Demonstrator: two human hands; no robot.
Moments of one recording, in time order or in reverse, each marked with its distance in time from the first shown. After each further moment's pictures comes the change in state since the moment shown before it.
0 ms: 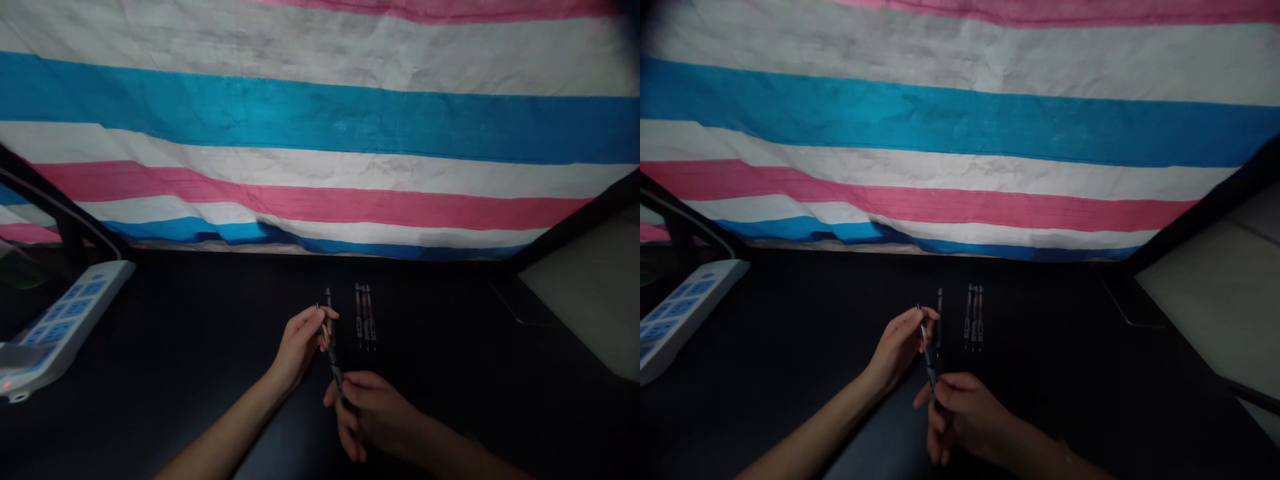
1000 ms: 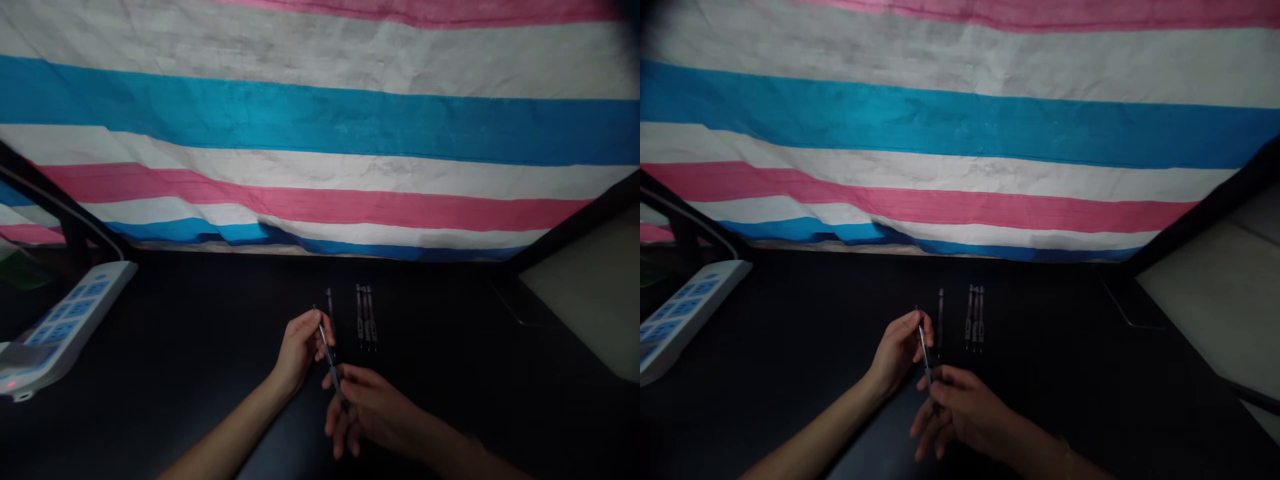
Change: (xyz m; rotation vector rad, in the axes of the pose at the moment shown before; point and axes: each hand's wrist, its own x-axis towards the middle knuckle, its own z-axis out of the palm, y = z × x) left_hand 0.000 -0.004 -0.001 -0.014 0.044 -0.017; right_hand 0.002 -0.007 0.003 -0.097 0.032 0.034
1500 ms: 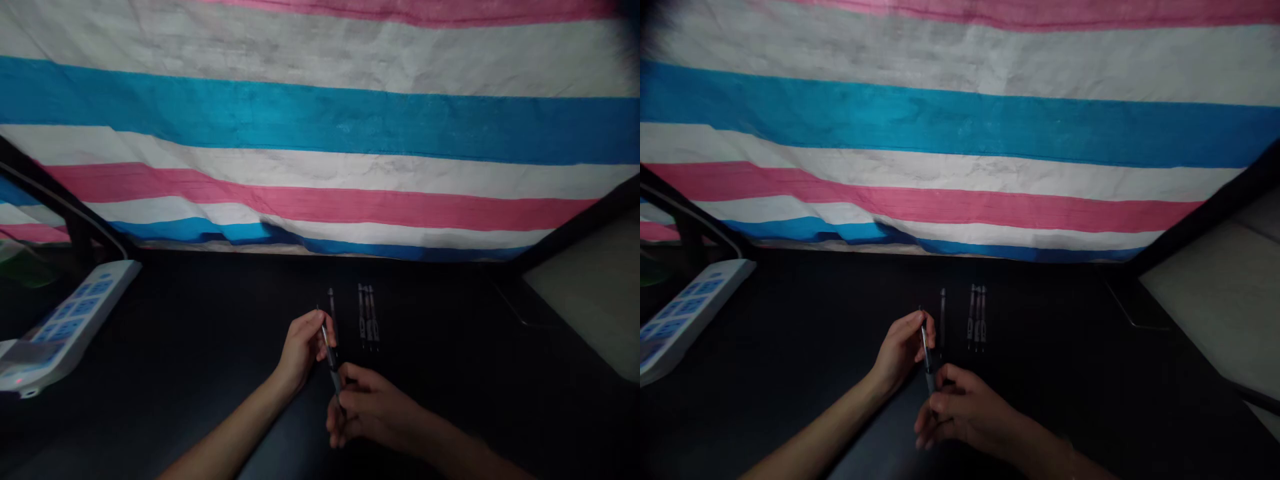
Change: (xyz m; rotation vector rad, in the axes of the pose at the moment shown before) left_hand 0.000 -0.001 -0.001 -0.006 -0.011 -0.005; right_hand -0.002 0.000 0.000 0.043 -0.006 -0.024
